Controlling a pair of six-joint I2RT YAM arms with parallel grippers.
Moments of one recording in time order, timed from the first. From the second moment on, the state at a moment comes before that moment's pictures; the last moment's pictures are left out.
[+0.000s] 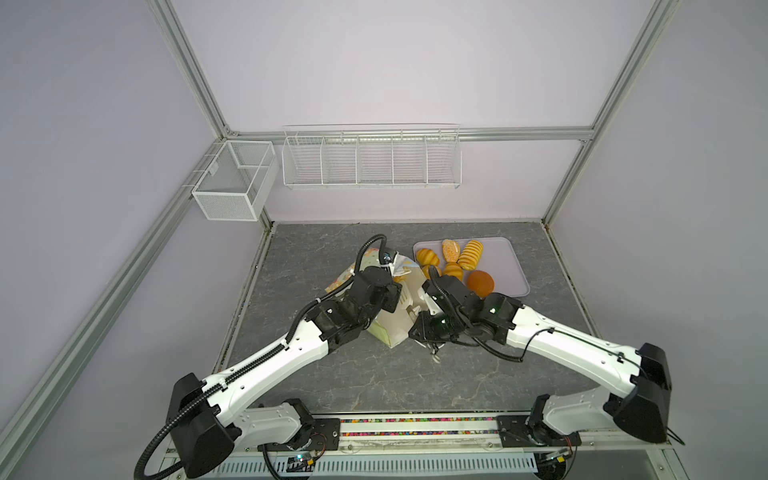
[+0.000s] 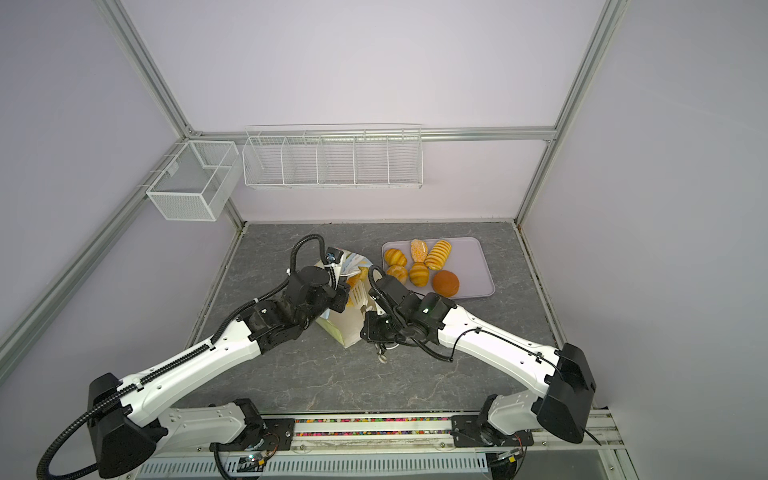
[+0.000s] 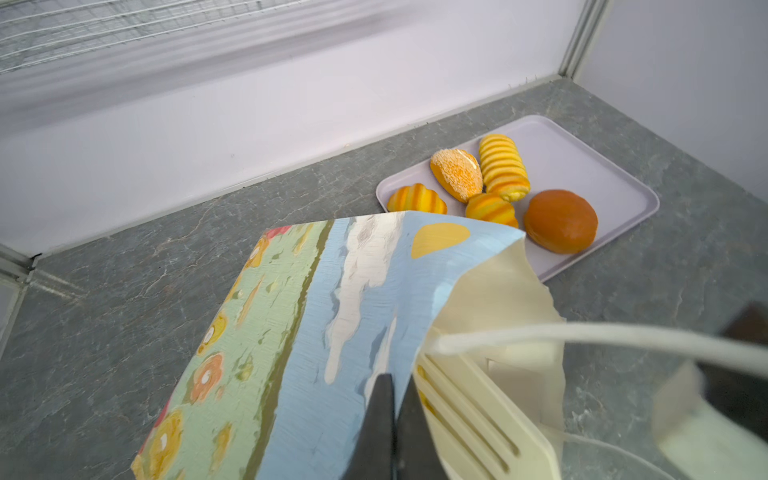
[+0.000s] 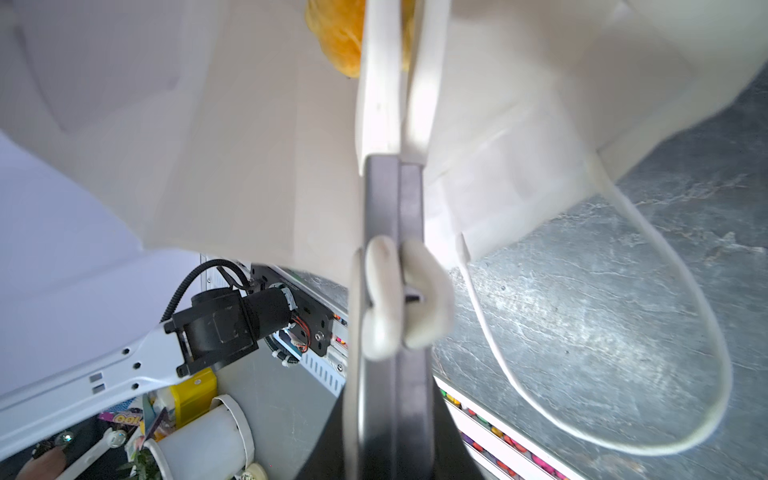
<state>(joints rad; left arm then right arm) -0.86 1.21 1.04 -0.32 -0.39 -0.16 0.97 1.36 1.19 -0.76 -0.22 0.87</state>
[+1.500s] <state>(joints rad) -0.64 1.38 1.28 -0.51 -0.31 -0.29 0.96 1.17 1.22 -0.81 -0.13 0.66</state>
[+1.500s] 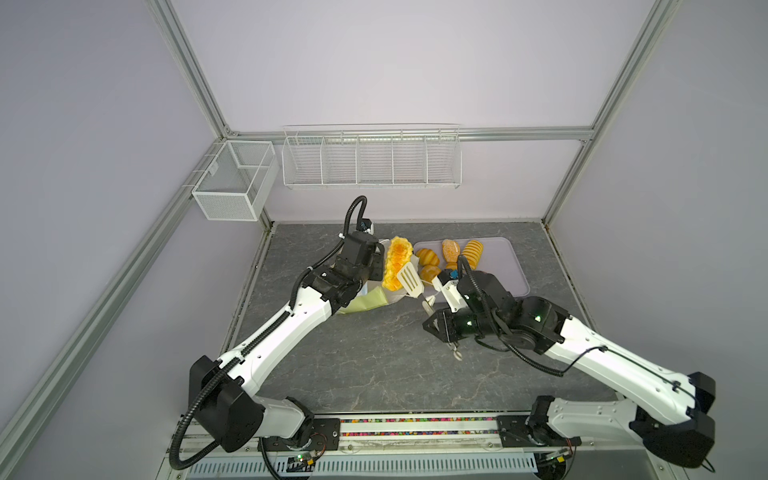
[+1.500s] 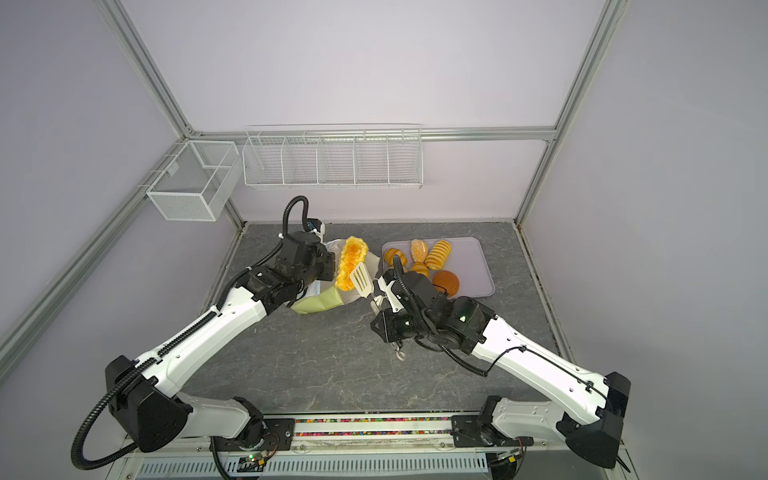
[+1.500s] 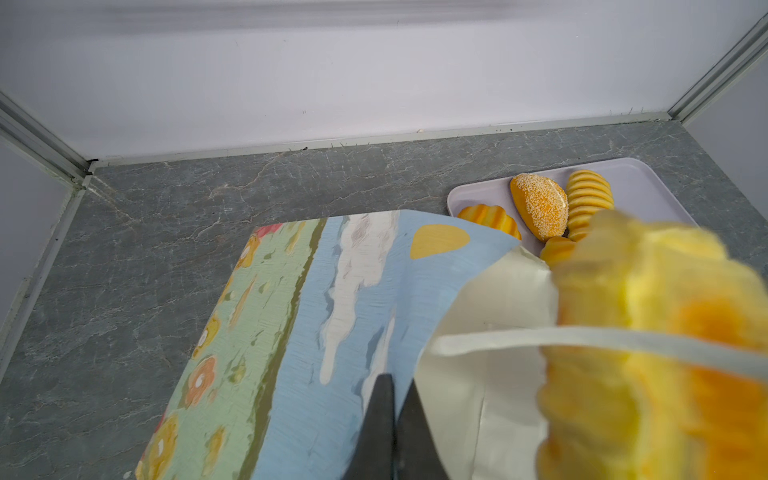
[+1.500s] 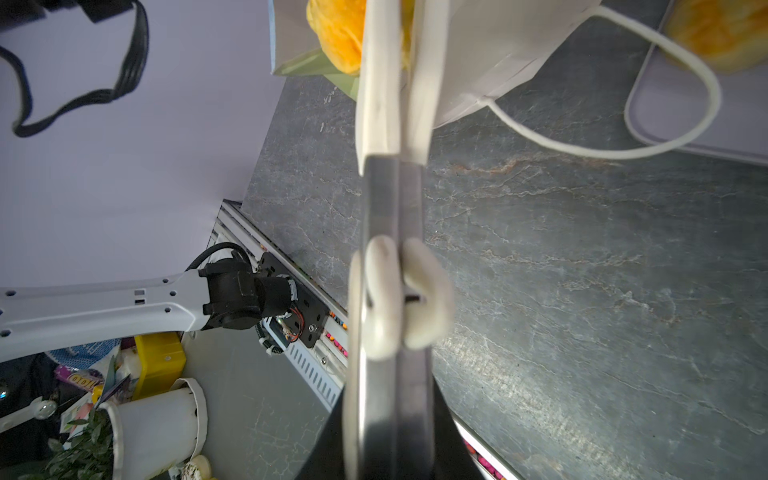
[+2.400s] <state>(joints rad) -0.61 1.34 1.28 -0.52 -0.23 -0.27 0.41 1.33 1.51 -1.35 0.24 0.23</state>
